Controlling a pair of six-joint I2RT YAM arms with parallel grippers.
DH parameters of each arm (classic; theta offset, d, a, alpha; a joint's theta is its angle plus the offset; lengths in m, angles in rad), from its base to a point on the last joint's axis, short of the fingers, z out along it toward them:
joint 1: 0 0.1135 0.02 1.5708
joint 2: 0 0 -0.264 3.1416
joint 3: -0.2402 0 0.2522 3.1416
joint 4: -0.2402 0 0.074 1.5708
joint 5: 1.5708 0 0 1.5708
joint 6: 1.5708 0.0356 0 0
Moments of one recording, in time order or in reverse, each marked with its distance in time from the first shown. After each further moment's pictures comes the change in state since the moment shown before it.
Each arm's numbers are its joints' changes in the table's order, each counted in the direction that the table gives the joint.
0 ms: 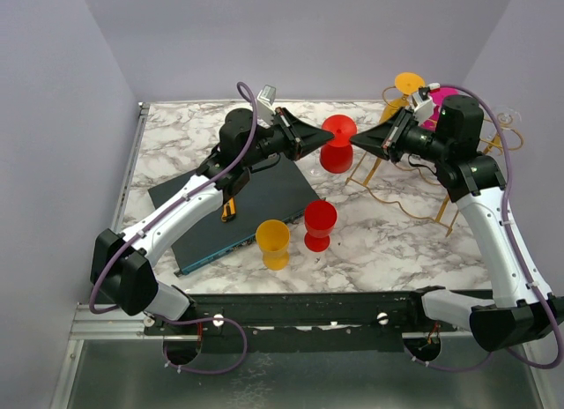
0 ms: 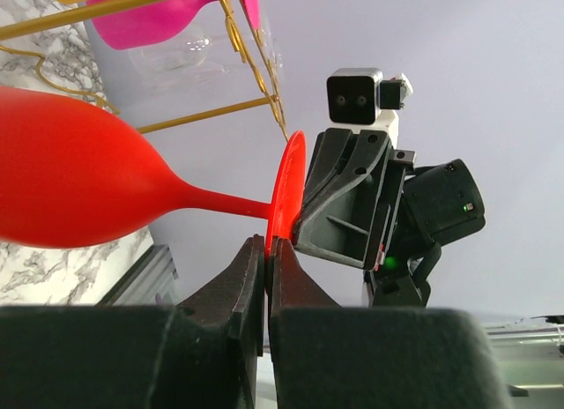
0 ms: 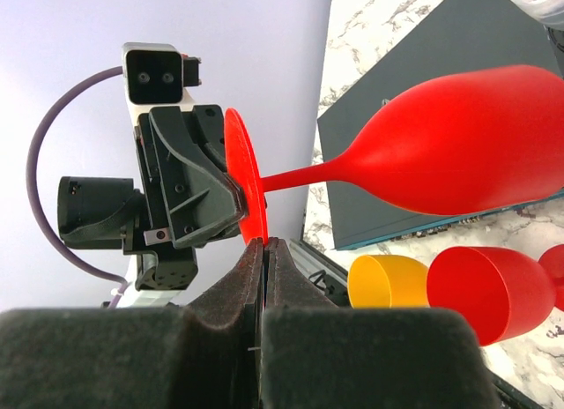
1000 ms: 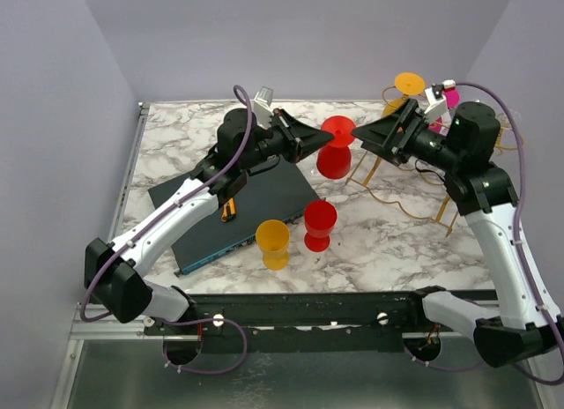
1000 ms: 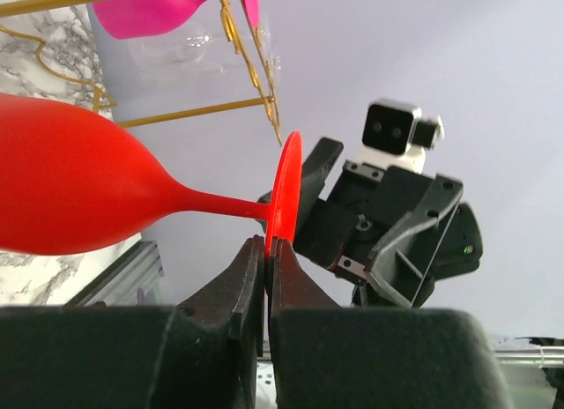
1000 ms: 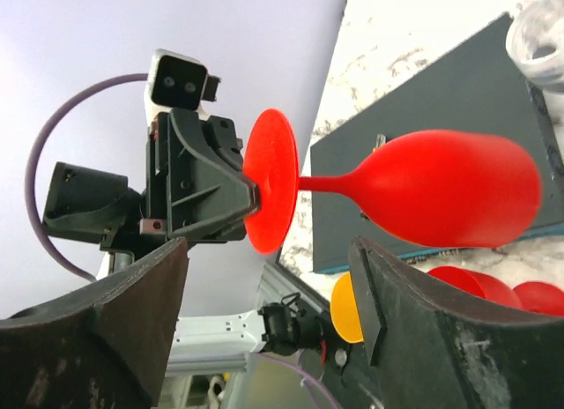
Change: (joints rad) left arm -0.032 0.035 -0.035 -0.114 -0.070 -0.038; right arm 0.013 0.063 0.002 0.023 0.049 -0.072
